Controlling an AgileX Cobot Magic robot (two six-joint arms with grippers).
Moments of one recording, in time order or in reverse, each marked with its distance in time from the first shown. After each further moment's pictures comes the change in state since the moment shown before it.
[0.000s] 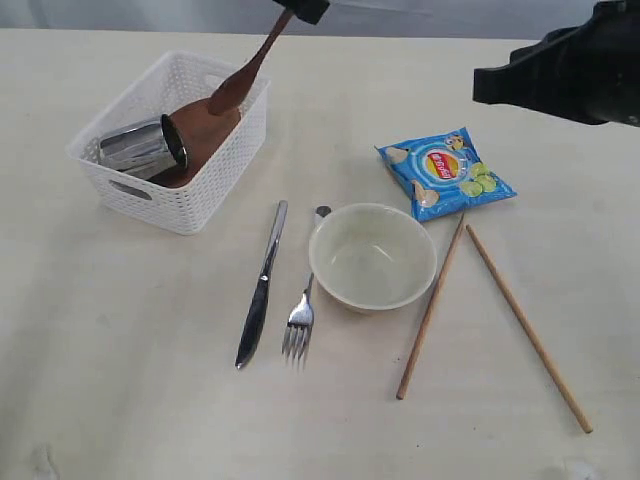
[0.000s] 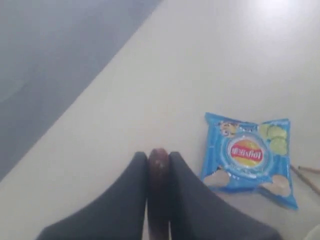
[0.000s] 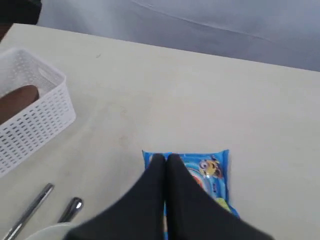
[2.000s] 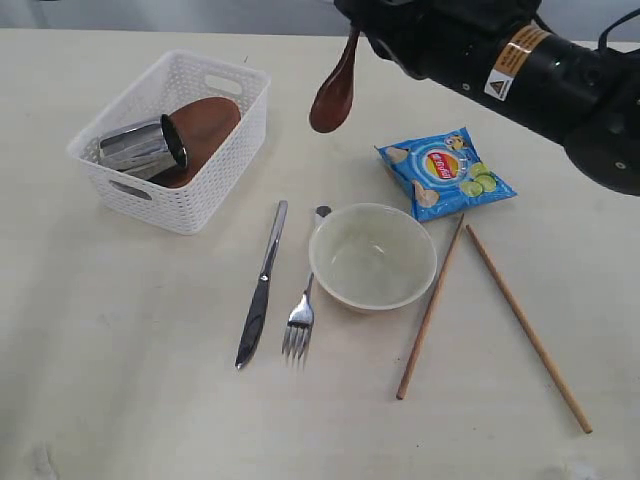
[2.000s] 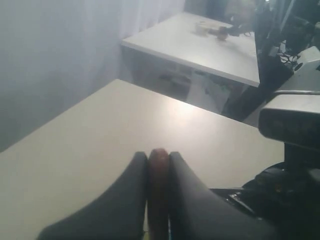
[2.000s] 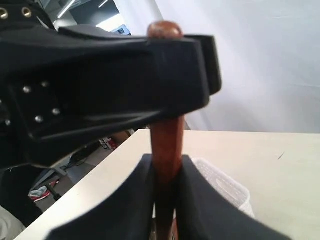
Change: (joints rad) left arm 0.000 -0.022 0.099 -0.722 0.223 0.382; right arm 0.000 0.454 -0.058 -0.006 -0.973 0.267
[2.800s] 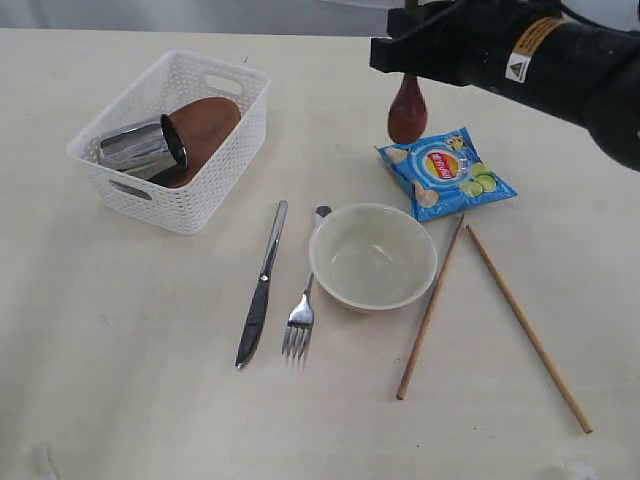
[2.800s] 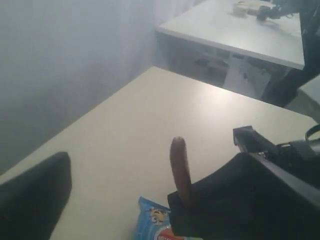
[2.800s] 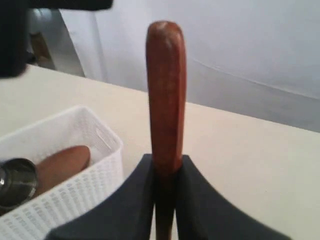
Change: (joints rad) left arm 0.000 -0.049 0.000 0.136 -0.137 -0.073; right arm 0.000 -0.080 -0.040 0.171 0.447 -0.457
